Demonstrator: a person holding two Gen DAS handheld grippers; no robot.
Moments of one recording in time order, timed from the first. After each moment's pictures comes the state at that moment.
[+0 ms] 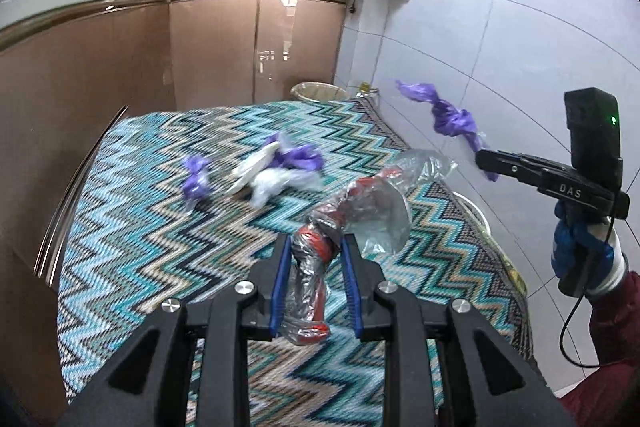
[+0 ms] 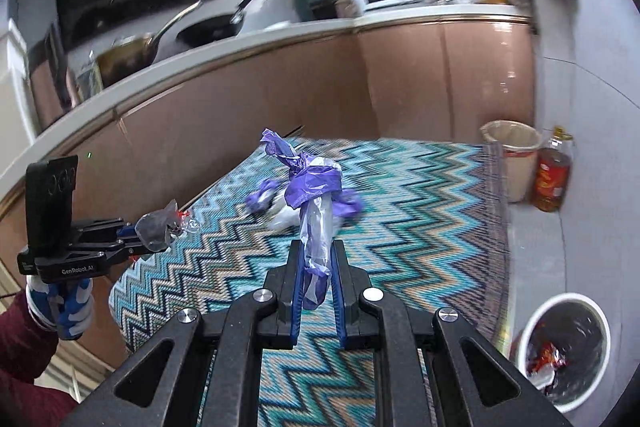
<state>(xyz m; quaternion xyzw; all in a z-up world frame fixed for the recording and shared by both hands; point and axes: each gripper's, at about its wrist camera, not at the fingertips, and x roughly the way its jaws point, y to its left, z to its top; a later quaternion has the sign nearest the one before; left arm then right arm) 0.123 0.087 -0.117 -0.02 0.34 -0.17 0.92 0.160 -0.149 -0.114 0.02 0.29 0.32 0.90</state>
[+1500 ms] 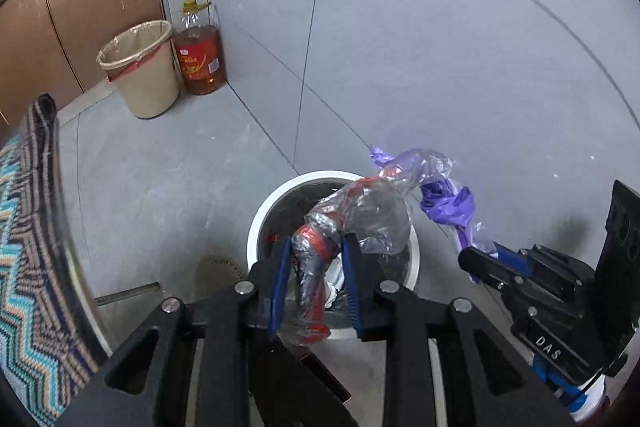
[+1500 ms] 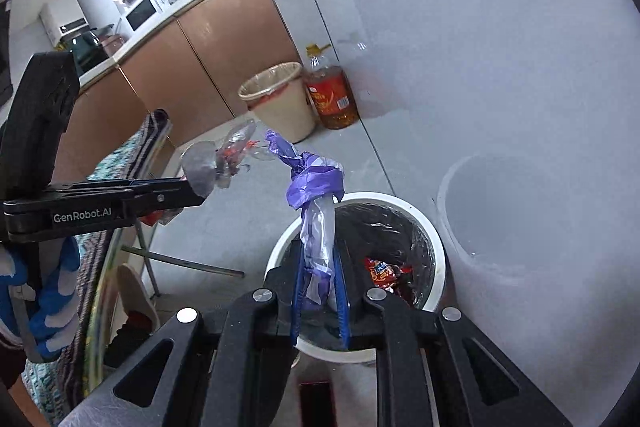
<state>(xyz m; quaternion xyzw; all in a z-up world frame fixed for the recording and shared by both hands) 0.353 -0.363 -0.219 0.09 0.48 -0.32 0.81 0.209 -0.469 -0.234 0.16 0.37 0.02 0.91</state>
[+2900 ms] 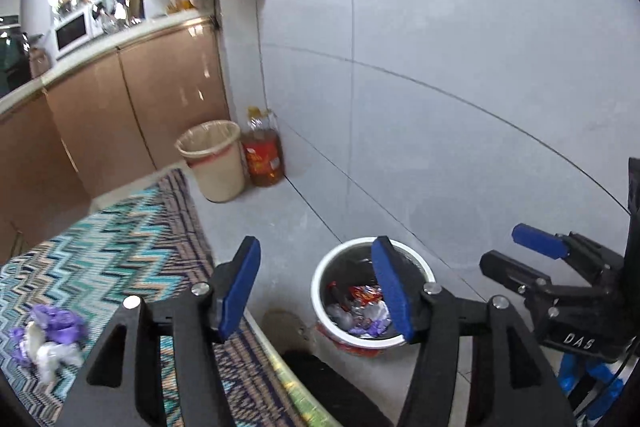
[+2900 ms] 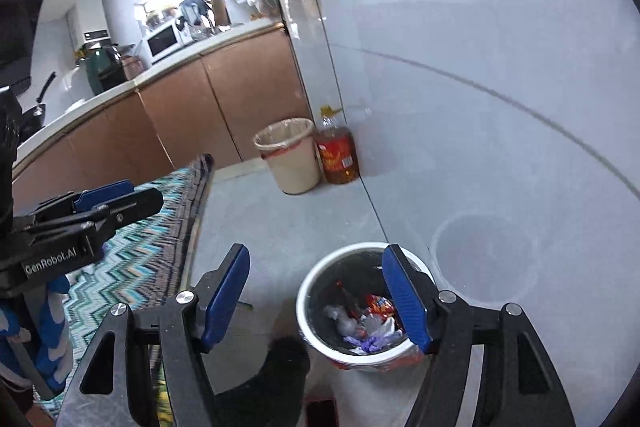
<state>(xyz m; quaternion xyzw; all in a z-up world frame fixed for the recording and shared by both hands) 0.230 -0.259 -0.098 0.09 0.29 -0.25 0.92 0.133 -0.394 -0.129 0.11 0.28 -0.01 0.95</state>
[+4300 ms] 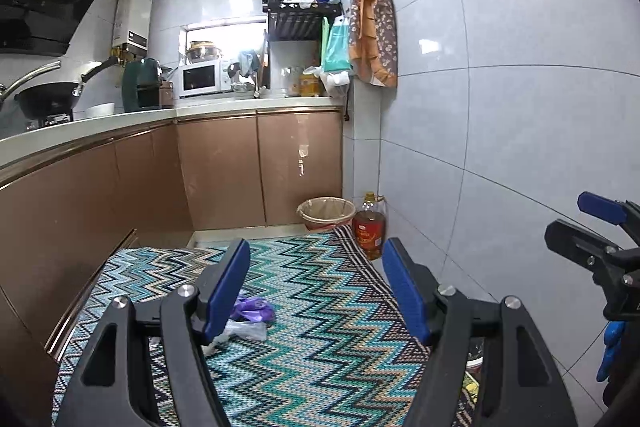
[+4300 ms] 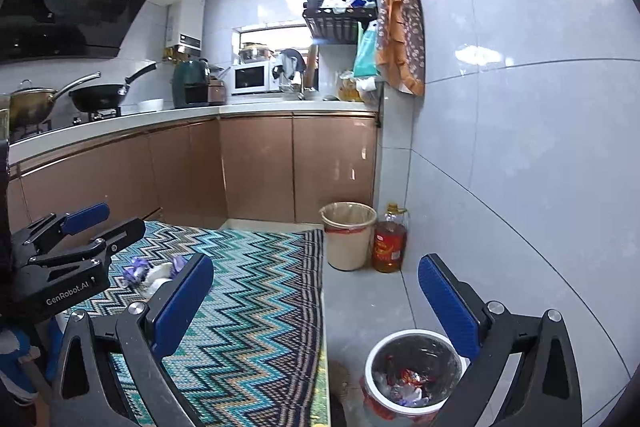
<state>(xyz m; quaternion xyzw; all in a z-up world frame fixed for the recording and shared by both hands) 0.119 -0.029 -0.037 0.01 0.14 -0.10 0.98 0.080 -0.208 -0.030 -0.03 0.15 0.06 0.99</state>
